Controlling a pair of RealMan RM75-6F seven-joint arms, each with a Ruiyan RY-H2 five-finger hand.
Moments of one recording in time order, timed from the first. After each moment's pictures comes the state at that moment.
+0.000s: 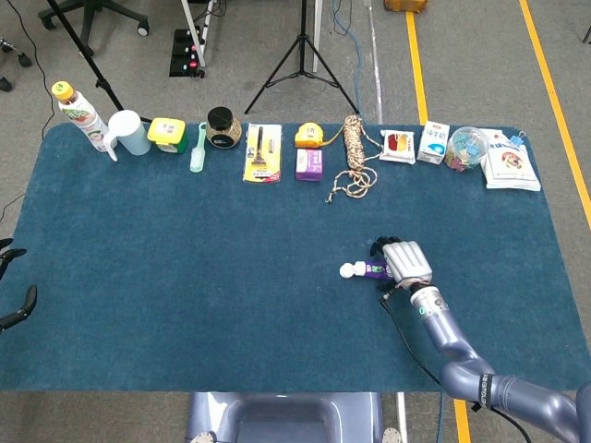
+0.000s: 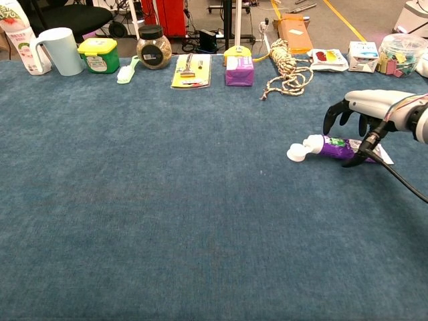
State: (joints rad) left arm -0.08 -0.97 -0.10 -1.75 1.46 1.53 0.12; right arm 0.65 -1.54 0.22 -1.33 -1.04 0.83 -0.30
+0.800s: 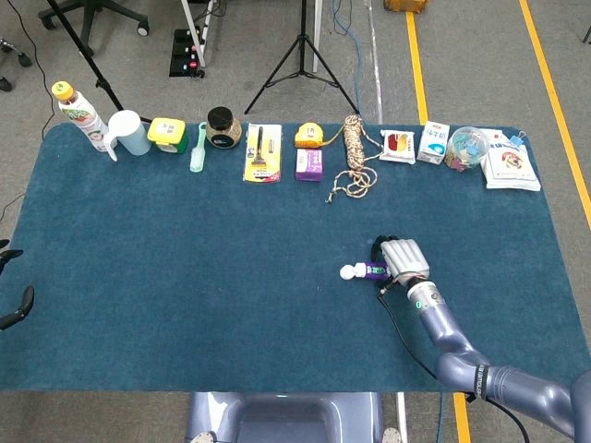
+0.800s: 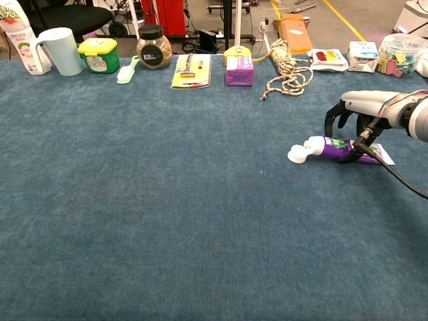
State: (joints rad) left arm -0.08 -0.98 -0.10 -1.74 1.45 1.53 0.11; right arm 0.70 -1.53 0.21 -1.33 -0.93 0.79 -0.31
